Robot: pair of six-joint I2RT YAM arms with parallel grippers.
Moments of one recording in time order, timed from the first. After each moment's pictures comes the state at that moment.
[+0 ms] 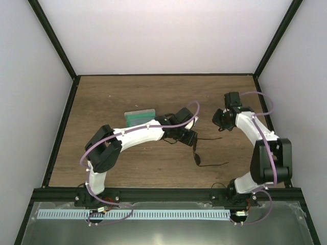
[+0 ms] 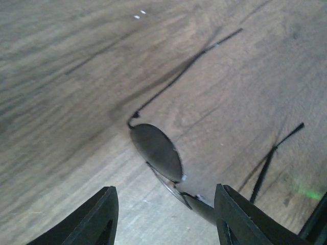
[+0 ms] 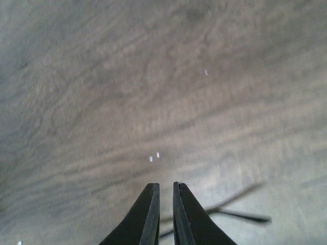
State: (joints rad) left arm -0.96 1.95 1.49 -0.50 0.18 -0.44; right arm 0.08 1.45 0.98 -0.64 -0.11 0.60
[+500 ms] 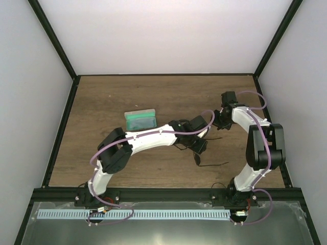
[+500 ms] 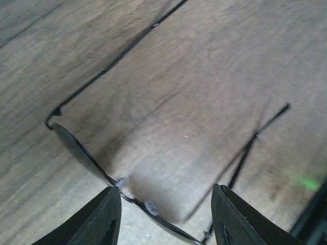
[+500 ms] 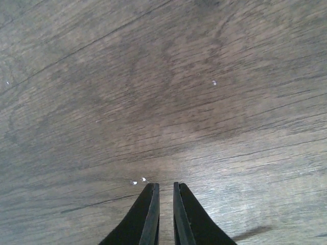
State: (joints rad) left arm -1.08 2.05 1.63 -0.59 0.16 -0.44; right arm 0.06 1.67 1.08 -0.61 -0.13 0.49
